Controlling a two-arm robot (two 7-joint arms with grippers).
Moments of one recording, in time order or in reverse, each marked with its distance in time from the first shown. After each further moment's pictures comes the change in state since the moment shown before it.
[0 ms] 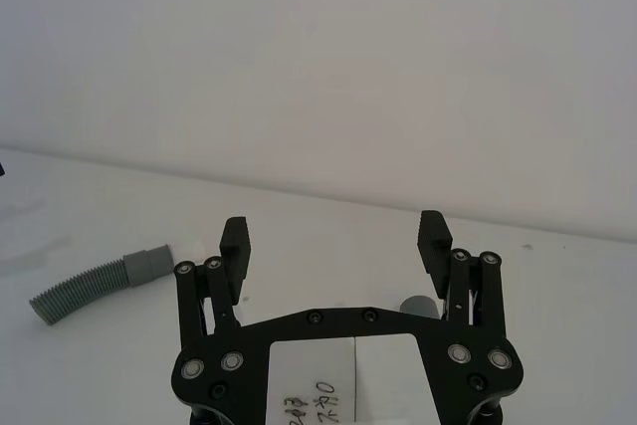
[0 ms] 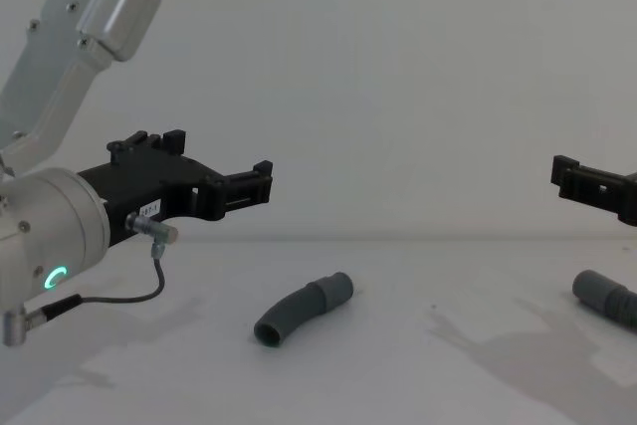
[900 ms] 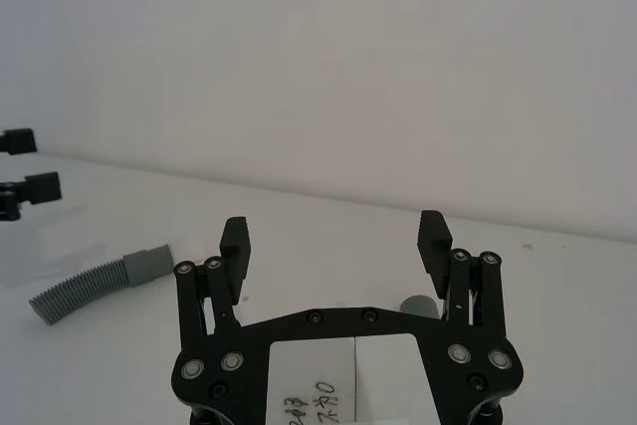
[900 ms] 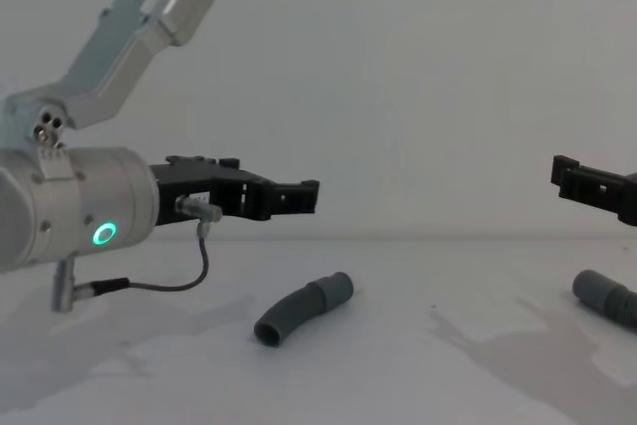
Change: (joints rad) left arm -0.116 -0.041 0.011 0.042 -0.111 0.251 -0.147; right arm 0.000 0.000 0.000 0.000 0.000 0.000 0.000
